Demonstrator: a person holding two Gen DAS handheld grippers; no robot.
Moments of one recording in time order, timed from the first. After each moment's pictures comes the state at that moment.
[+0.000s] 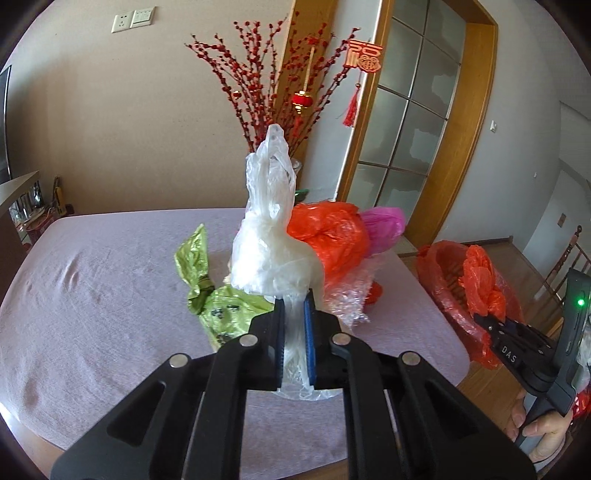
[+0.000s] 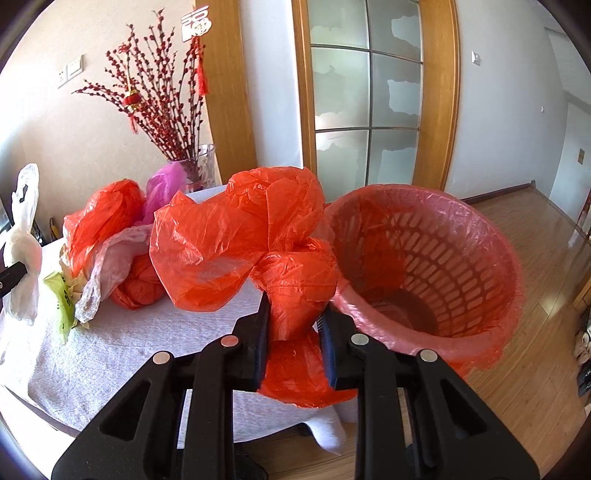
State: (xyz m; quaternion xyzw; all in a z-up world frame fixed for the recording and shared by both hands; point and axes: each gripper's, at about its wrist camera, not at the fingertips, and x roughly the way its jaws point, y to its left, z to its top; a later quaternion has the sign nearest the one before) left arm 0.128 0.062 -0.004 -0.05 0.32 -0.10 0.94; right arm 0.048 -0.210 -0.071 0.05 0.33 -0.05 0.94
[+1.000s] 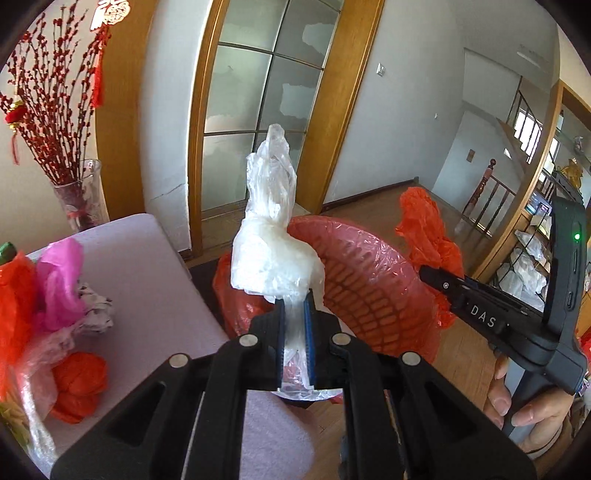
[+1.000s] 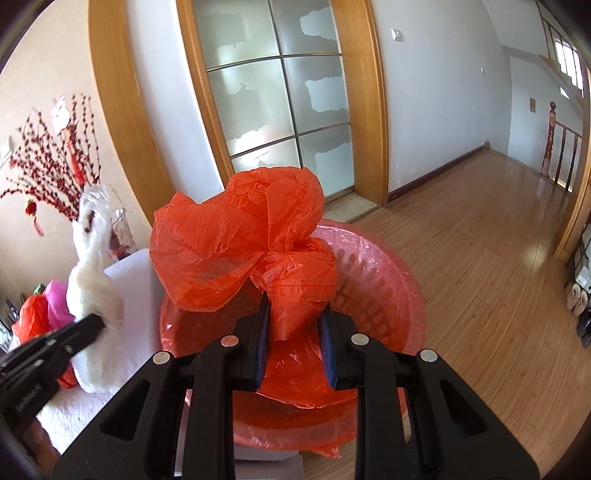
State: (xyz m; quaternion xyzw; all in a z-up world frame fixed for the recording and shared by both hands) left arm 0.220 -0.184 -0.027 0.01 0.35 -0.32 0.88; right arm 0.066 -0.366 -0.049 0.15 0.30 -0.14 0.93
